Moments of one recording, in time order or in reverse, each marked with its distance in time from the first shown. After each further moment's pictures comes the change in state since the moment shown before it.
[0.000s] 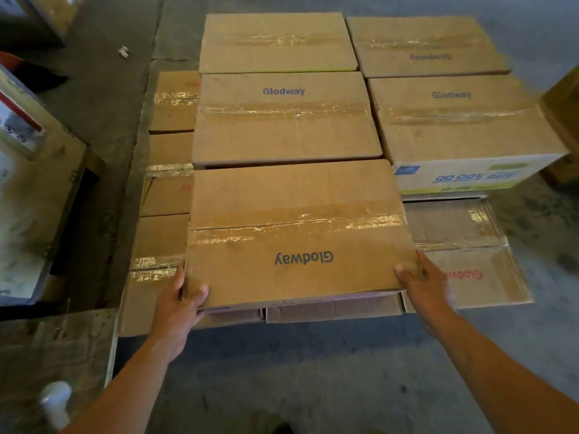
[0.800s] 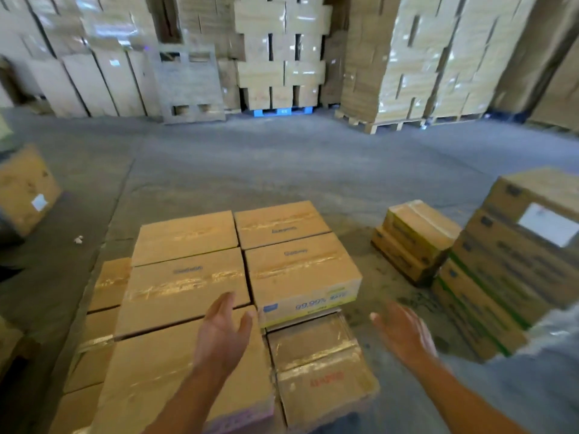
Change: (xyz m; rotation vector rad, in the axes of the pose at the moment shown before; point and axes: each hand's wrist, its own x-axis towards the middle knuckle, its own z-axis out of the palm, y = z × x) left_hand -0.277 0.257 0.304 0.874 0.075 0.817; right_hand -0.086 -0.078 -0.399 -0.355 0.234 -0.233
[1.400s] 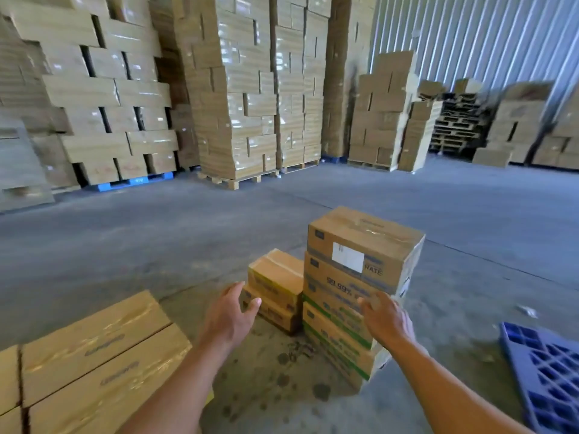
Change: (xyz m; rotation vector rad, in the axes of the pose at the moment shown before) left_hand 0.062 0.436 0.177 -0.141 -0.295 0.501; right_hand 0.101 0.261 -0.281 0.280 0.474 0.309
